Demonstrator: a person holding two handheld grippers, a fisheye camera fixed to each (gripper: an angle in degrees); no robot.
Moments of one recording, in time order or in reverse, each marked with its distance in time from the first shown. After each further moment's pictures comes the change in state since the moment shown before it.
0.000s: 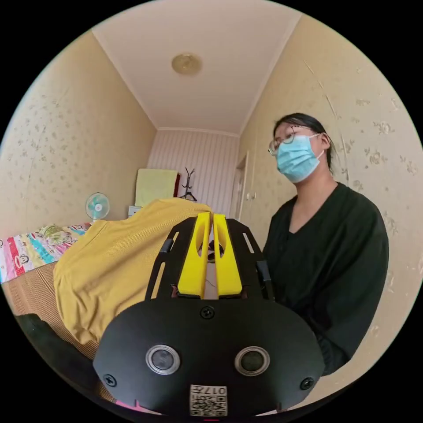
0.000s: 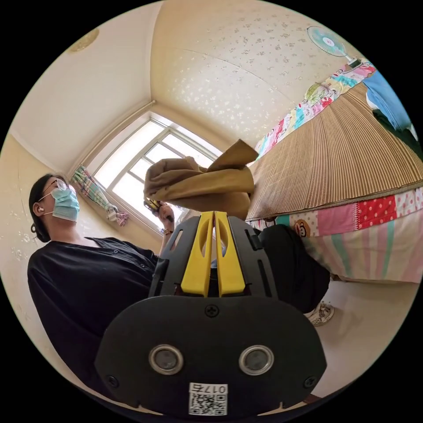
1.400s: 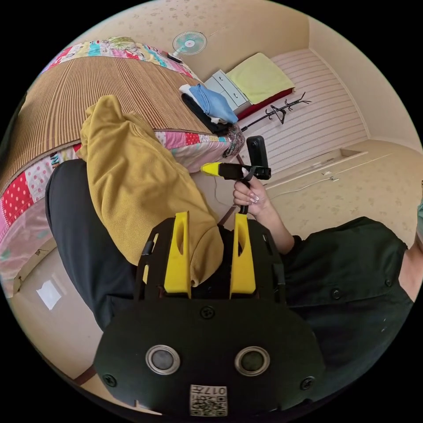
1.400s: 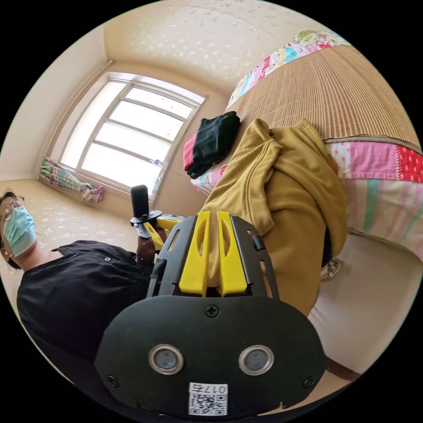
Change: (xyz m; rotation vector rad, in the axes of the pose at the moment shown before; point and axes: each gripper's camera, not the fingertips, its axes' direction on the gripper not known) left arm -0.083 0.191 0.257 -0.581 -0.200 -0.916; right arm 0.135 -0.040 0.143 -0.357 0.114 0.141
